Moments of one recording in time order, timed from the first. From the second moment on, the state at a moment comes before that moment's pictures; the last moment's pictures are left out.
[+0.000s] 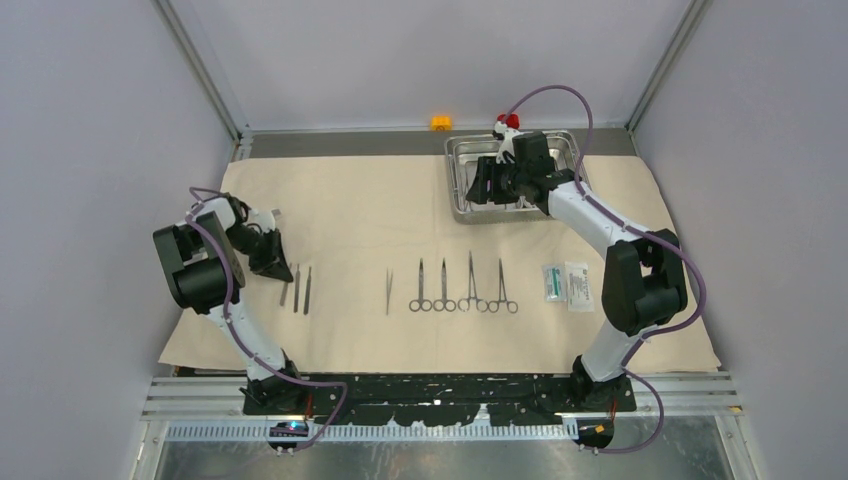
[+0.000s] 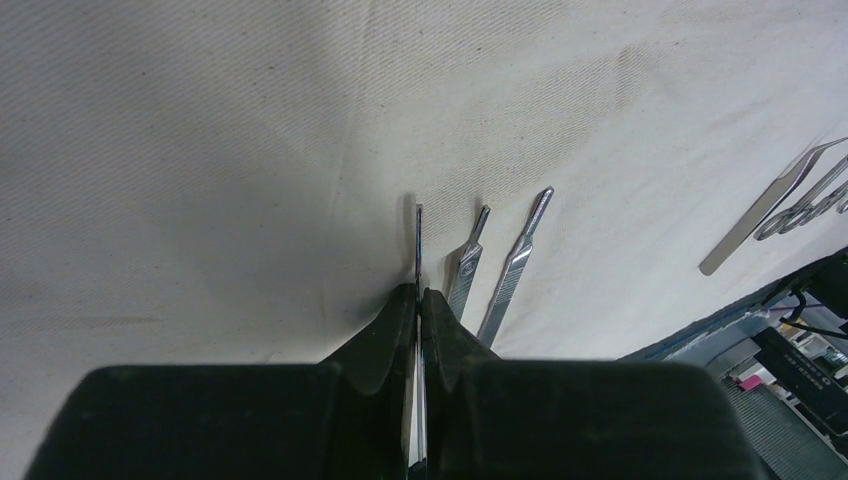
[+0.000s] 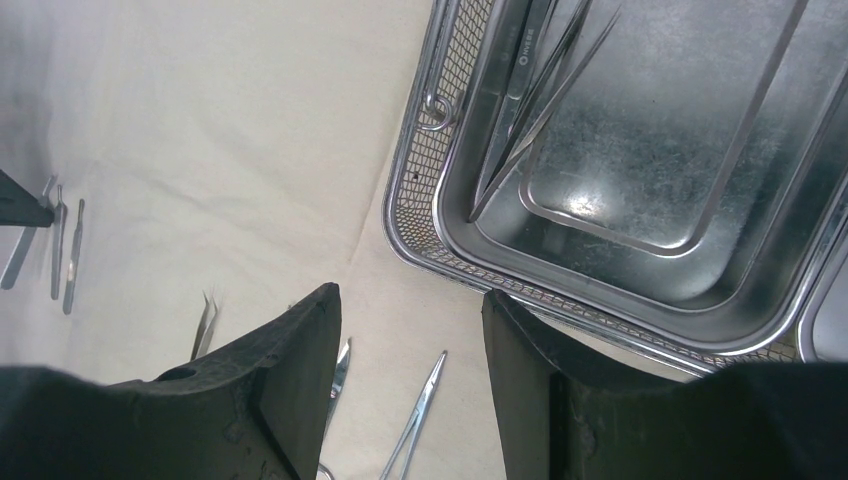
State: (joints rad) left arm 0.40 1.93 1.24 -0.98 0.45 0.29; right arm 0.31 1.71 1.30 -0.28 -0.31 0.25
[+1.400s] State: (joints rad) left arm 0.40 1.90 1.23 -0.98 0.35 0.29; right arm 0.30 1.71 1.30 -0.28 -0.35 0.27
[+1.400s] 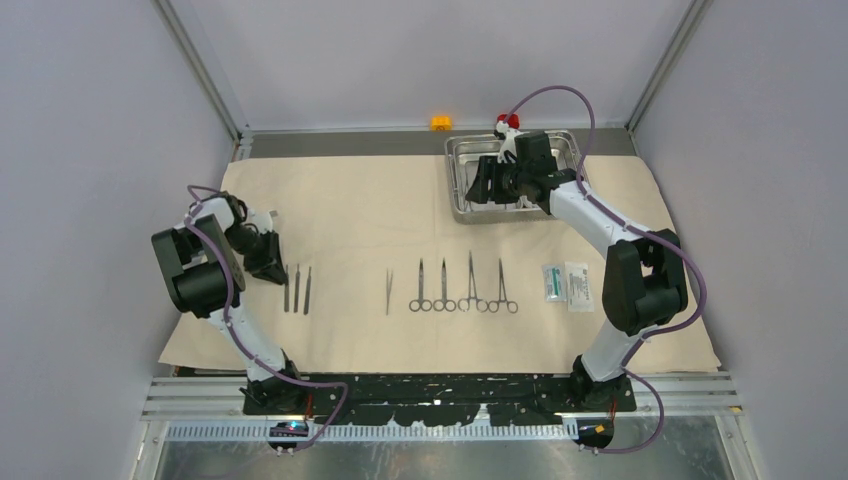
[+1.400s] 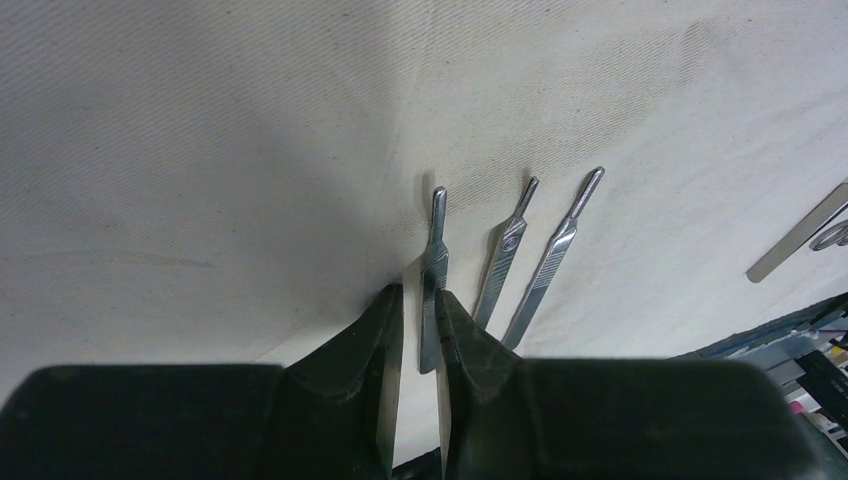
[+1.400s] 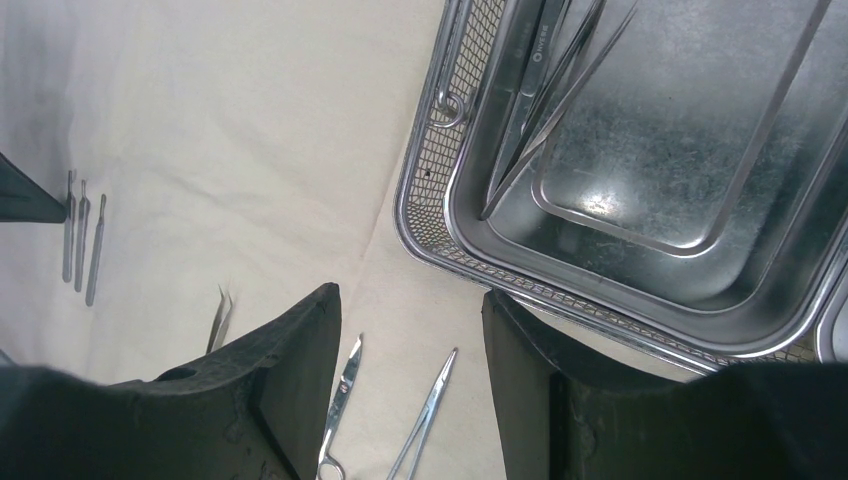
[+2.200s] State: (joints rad) left arm 0.40 1.87 1.25 -0.98 0.42 0.29; right arm 0.30 1.71 1.30 -0.28 -0.35 0.27
